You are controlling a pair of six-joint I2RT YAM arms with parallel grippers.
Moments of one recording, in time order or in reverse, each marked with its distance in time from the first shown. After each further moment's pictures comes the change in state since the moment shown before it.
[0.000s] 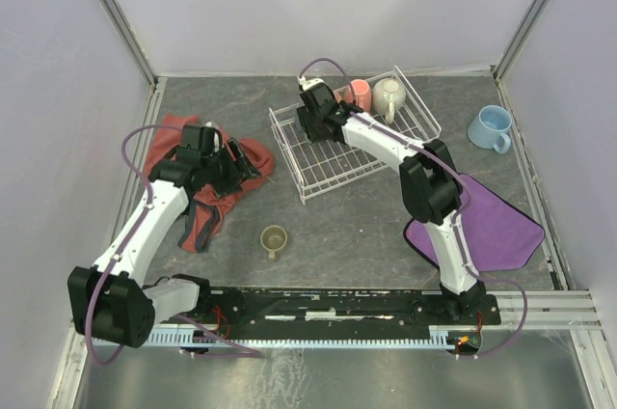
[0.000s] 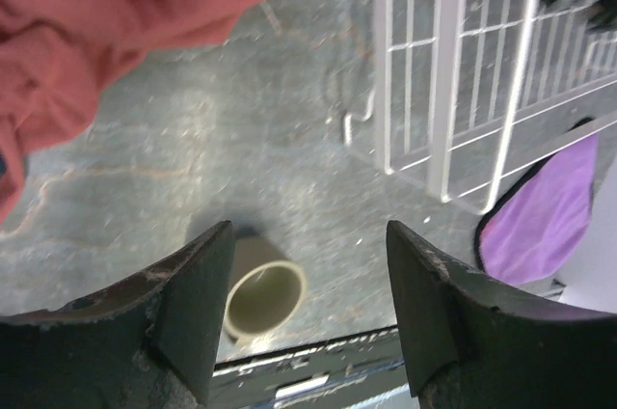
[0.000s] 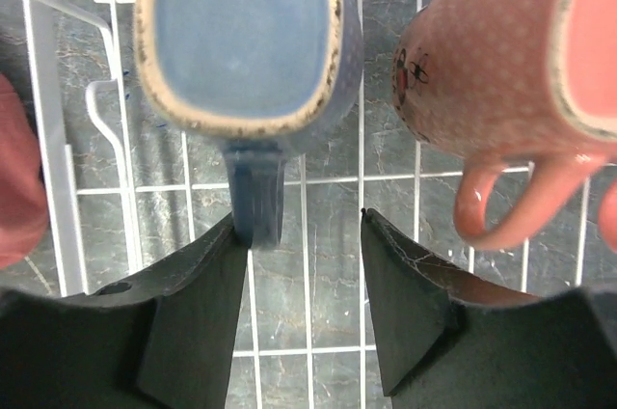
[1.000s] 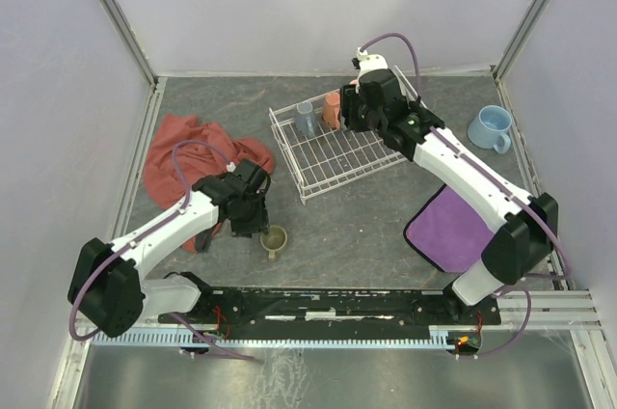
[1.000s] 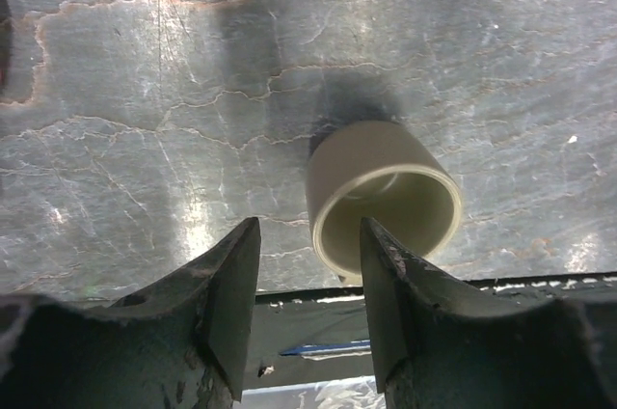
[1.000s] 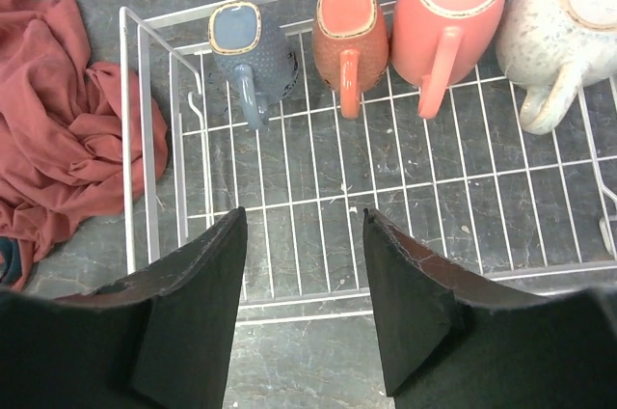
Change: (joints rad) left arm -0.381 0.037 -0.155 -0.193 -0.262 0.012; right arm -0.049 -0.647 -0.383 0.026 -0.023 0.093
